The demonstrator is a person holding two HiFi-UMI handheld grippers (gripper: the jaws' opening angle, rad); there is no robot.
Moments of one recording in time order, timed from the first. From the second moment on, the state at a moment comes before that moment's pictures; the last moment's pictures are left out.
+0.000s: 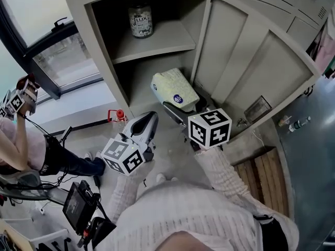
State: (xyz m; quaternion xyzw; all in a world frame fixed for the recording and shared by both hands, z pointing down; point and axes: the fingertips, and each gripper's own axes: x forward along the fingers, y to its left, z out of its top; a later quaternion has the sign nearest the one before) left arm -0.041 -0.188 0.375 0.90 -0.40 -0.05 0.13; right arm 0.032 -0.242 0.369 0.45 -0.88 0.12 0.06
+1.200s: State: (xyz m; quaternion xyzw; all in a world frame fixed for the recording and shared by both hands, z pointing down) left arm -0.046 -0.165 0.367 0.91 -0.41 -0.05 0.10; right arm 0.036 -0.189 0.370 0.41 -0.90 0.12 0.04
